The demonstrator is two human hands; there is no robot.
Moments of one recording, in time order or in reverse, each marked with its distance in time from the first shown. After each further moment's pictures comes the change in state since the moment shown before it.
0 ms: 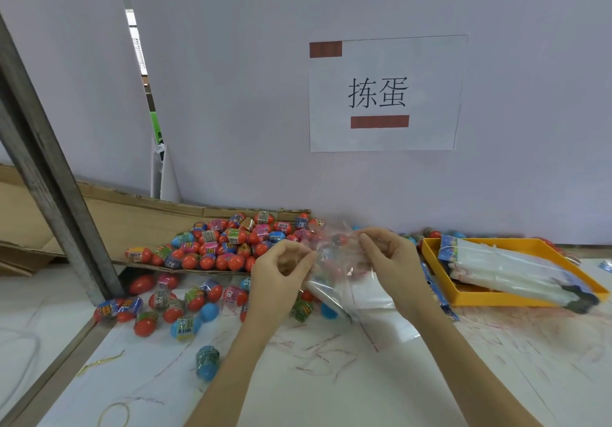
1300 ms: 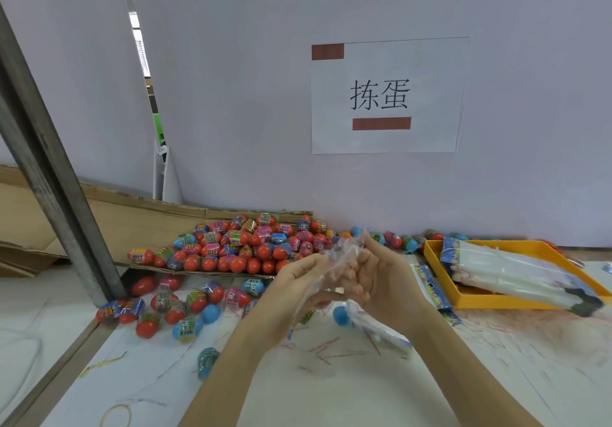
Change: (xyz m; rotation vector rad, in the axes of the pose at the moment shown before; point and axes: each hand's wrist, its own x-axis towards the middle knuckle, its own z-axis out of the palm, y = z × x) left_hand -0.007 0.006 0.004 -0.374 -0.457 -0.339; right_hand -0.010 -0.007 0.012 0.755 -0.486 0.470
